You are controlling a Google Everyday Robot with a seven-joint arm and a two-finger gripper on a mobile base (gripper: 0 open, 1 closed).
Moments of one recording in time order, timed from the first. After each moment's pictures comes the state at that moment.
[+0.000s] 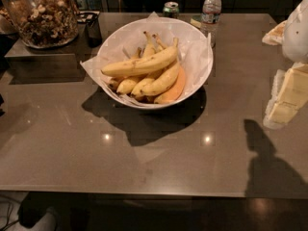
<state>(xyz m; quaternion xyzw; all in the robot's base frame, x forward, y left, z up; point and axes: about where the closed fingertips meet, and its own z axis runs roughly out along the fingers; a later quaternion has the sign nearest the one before) 0.439 -0.216 0.980 -0.60 0.78 -0.04 0.16</state>
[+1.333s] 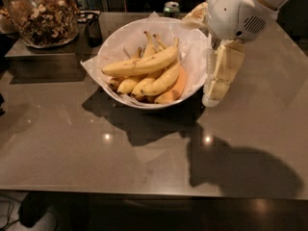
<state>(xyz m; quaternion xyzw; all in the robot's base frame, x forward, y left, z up) 0.473 -0.086 0.997 -0.74 0.63 0.07 0.23</state>
